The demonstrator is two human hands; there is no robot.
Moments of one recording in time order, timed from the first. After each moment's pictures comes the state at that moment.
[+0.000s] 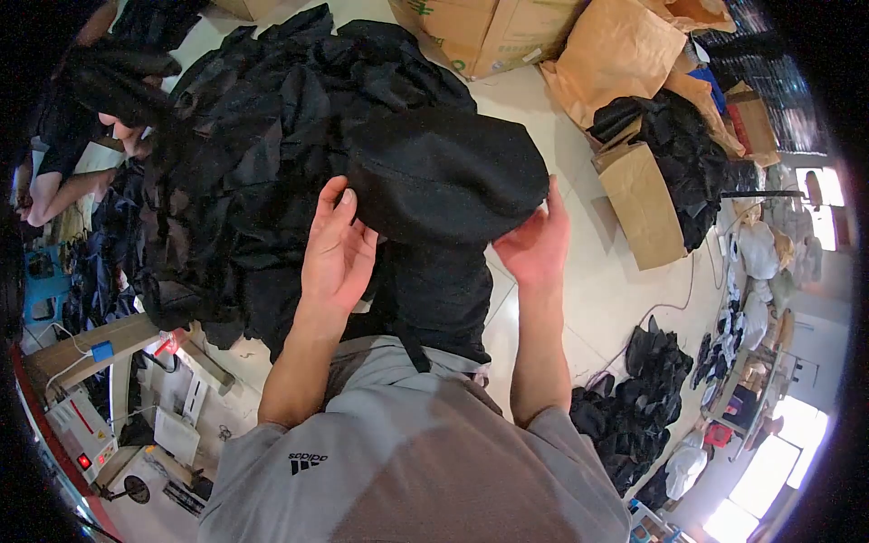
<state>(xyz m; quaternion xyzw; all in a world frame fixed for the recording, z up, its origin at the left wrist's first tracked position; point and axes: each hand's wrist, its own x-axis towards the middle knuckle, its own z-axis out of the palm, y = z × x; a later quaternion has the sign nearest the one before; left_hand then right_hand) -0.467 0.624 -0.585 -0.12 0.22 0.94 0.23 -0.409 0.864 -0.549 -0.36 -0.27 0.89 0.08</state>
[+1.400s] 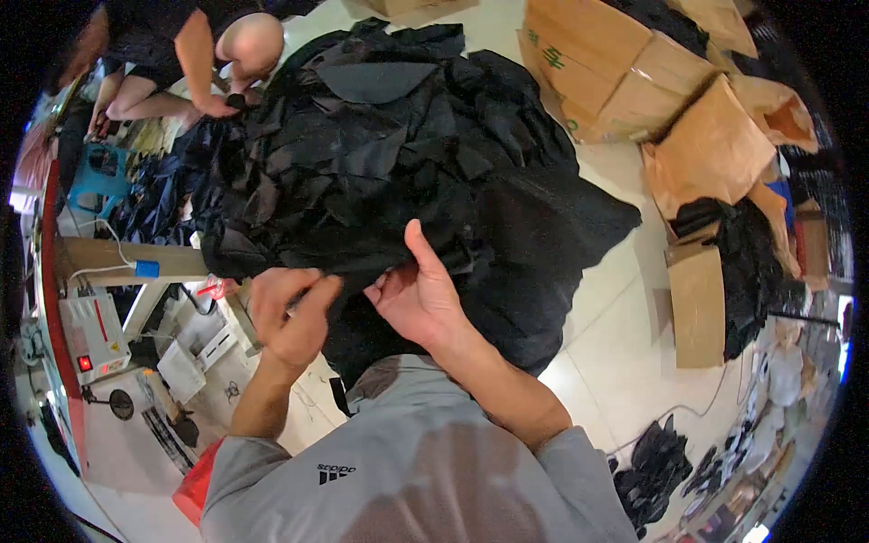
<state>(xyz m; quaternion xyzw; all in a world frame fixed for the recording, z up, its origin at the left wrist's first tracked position) -0.431 0.448 -0.519 0.29 0.86 0.24 -0.33 -0.456 0.631 -0.554 -0.27 -0.06 0.92 -0.27</state>
